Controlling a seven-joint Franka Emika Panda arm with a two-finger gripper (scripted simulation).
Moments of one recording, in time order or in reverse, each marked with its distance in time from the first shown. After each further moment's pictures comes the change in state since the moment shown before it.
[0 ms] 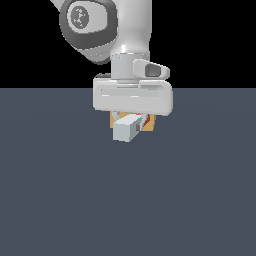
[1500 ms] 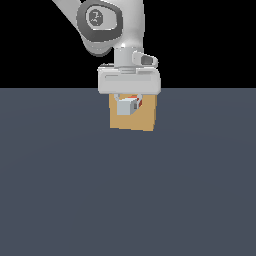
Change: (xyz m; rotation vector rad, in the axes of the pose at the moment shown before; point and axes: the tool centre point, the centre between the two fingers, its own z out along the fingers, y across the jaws) arm 0.099 -0.043 -0.037 0.003 0.000 -0.125
